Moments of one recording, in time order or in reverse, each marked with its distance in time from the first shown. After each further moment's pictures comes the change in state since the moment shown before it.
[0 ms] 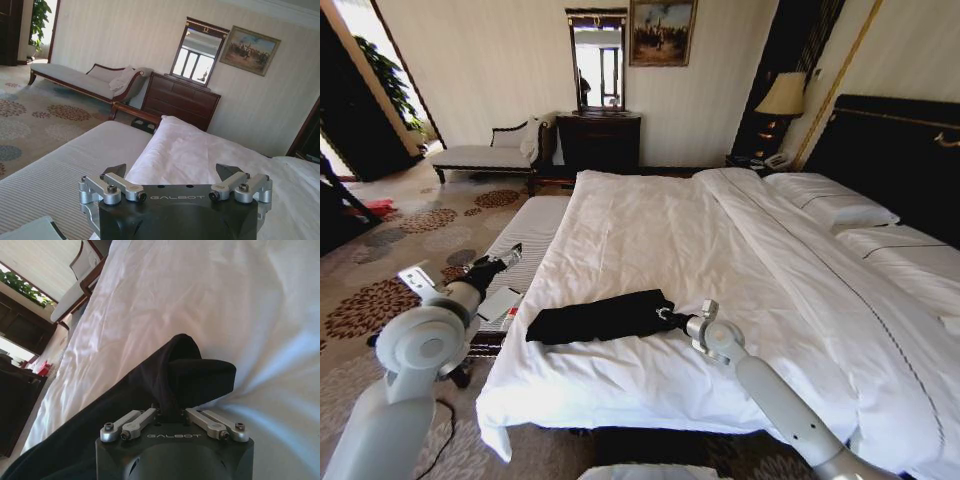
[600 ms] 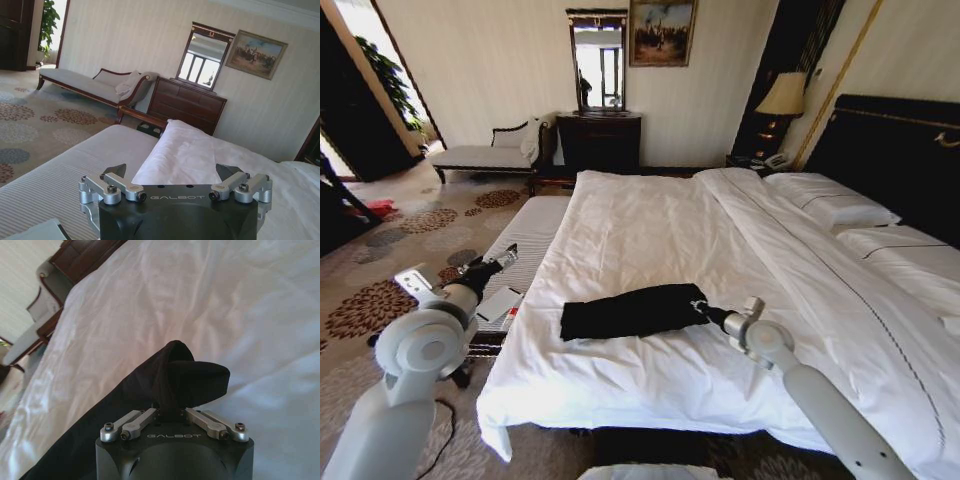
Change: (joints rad) left arm 0.005 -0.020 0.001 0.011 0.045 -0.015 0.009; right arm -0.188 -0.210 0.292 0.112 0.131 0.026 0.079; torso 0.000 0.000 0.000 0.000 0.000
